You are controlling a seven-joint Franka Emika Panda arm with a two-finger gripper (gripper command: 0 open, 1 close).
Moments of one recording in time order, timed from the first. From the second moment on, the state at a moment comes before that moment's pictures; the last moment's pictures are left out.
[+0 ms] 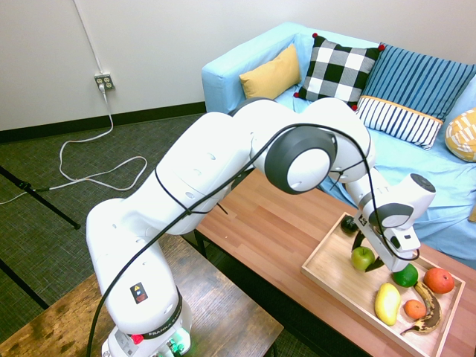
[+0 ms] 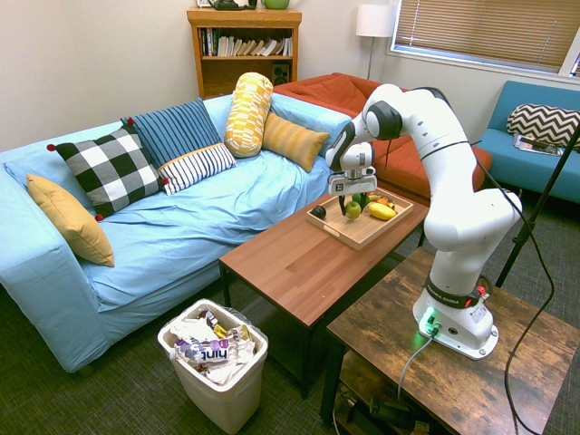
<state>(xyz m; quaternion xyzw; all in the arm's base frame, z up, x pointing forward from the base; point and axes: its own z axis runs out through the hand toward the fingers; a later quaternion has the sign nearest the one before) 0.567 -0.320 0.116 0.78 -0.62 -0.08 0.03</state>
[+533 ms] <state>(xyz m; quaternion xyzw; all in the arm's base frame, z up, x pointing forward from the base) 0.568 -0.322 0.106 0.77 -0.63 -0.09 0.02</state>
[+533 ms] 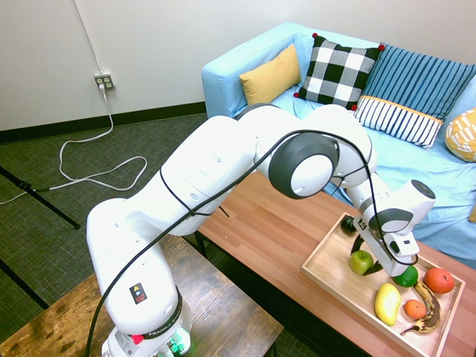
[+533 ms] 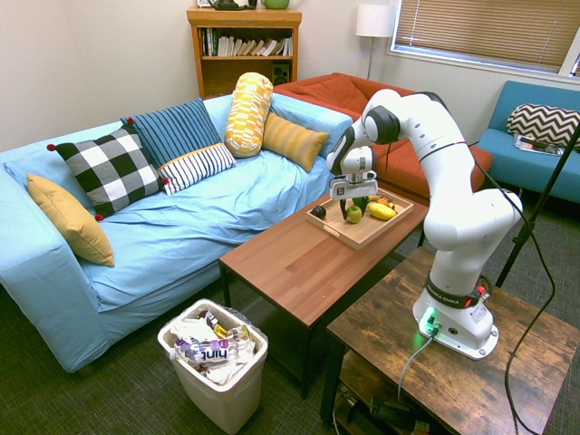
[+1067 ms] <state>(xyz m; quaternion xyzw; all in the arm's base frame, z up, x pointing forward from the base) 0.570 -0.323 0.110 0.77 -0.63 -0.09 0.02</state>
